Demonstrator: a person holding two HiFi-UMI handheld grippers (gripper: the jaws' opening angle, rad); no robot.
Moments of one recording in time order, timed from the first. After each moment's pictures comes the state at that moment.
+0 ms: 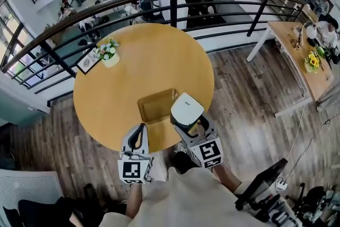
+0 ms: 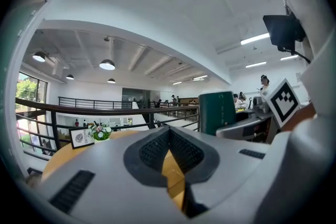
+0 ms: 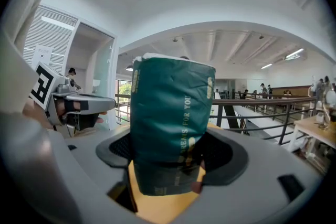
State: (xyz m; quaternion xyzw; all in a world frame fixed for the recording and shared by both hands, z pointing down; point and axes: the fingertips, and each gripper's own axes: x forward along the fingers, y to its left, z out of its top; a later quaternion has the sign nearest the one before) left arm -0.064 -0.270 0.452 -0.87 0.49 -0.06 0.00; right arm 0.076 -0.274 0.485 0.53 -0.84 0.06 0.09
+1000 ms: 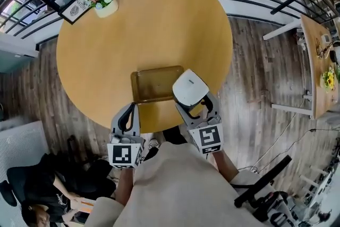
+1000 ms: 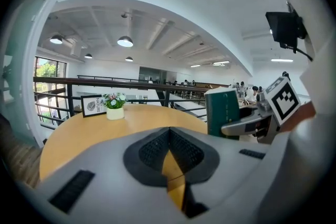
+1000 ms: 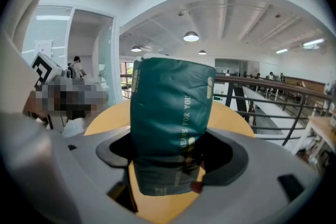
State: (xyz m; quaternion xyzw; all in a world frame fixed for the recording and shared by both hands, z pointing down) left arm -0.090 -0.300 0.527 -0.82 0.55 -0.12 -0.11; right arm 0.075 -0.324 0.556 0.47 -0.85 0.11 0.20
